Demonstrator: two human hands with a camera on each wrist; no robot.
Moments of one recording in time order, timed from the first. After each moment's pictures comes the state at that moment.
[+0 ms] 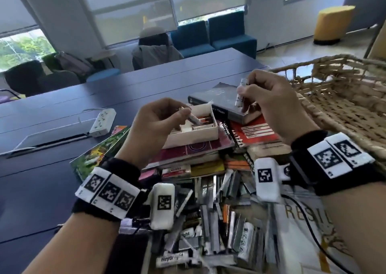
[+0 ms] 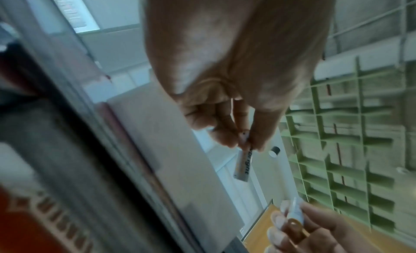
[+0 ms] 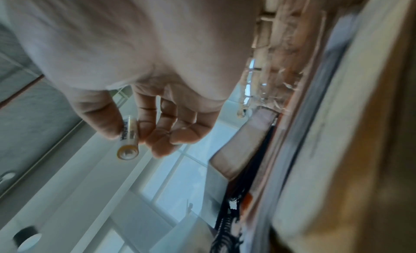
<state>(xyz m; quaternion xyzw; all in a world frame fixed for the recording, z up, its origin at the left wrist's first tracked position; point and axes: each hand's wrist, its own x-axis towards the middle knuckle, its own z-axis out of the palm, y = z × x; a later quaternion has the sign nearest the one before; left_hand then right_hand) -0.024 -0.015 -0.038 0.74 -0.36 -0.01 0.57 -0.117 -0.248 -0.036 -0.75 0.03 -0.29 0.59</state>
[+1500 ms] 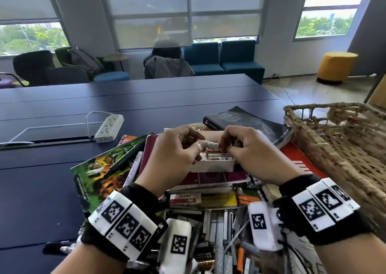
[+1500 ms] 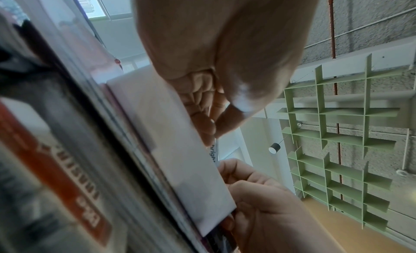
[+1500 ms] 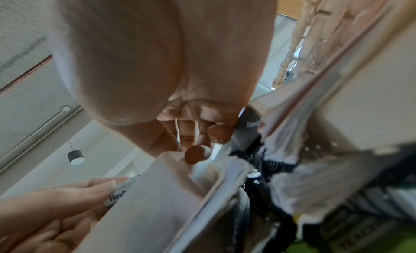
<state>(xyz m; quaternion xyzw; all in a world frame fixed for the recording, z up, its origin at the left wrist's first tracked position) -0.010 -0.020 -0.058 0.78 -0.28 0.01 0.55 -0.079 -0.212 -0.047 -0.91 0.00 -0.14 0.39</state>
